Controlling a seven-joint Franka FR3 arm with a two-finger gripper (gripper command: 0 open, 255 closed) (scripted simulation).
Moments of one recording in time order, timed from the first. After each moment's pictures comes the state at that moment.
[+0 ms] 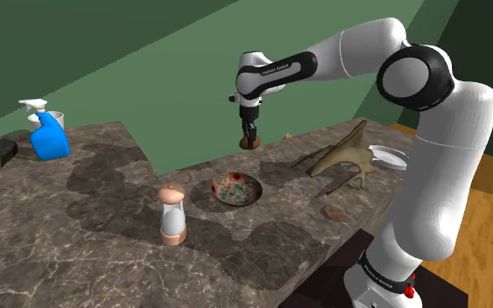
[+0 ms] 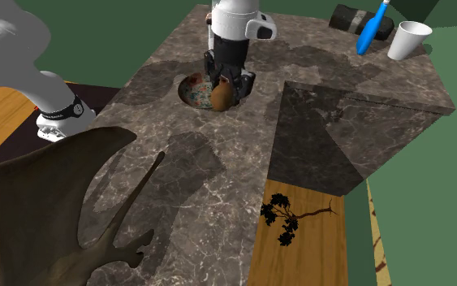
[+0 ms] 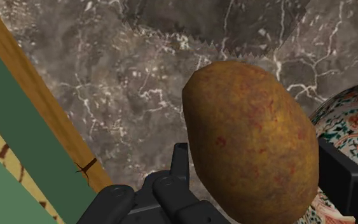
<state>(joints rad) 0.13 0.21 -0.14 -1.82 -0.03 1.94 -0.99</state>
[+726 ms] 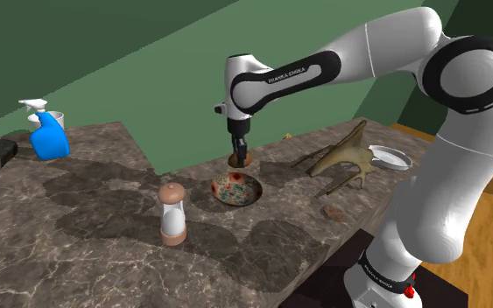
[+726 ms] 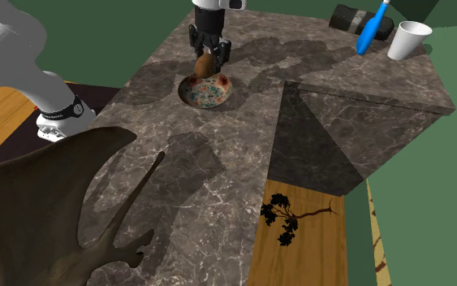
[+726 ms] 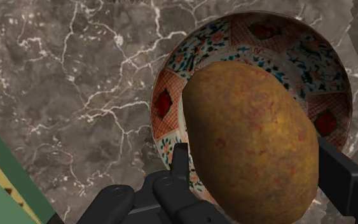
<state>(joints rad) 0.26 0.03 -0.04 -2.05 -0.03 1.98 -0.74</state>
